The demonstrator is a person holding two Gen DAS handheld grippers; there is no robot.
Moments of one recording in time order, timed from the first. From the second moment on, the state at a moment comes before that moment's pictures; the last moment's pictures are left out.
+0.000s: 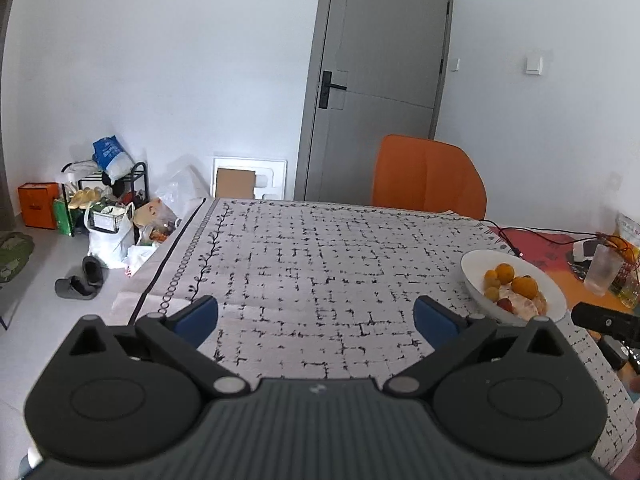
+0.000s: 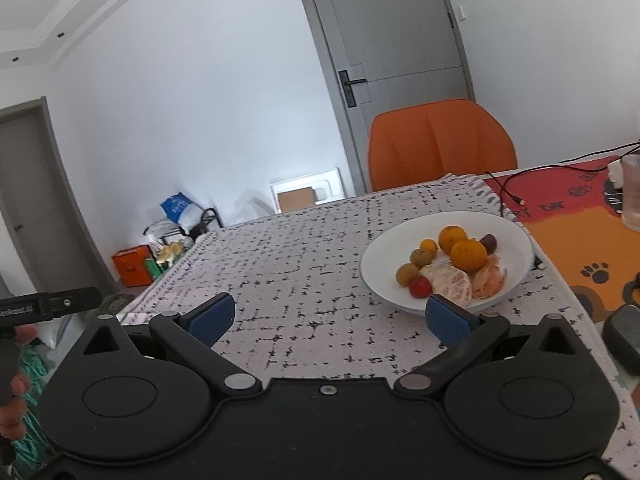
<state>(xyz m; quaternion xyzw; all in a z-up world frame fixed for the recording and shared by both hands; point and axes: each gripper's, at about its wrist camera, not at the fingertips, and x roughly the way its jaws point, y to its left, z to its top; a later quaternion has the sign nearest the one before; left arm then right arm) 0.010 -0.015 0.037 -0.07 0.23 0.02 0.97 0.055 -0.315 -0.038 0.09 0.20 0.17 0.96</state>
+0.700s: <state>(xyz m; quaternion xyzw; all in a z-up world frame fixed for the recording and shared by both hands) 0.005 -0.025 0.025 -0.04 0.25 0.02 0.97 0.048 -0.302 -0.044 0.07 0.21 0.17 0.96</state>
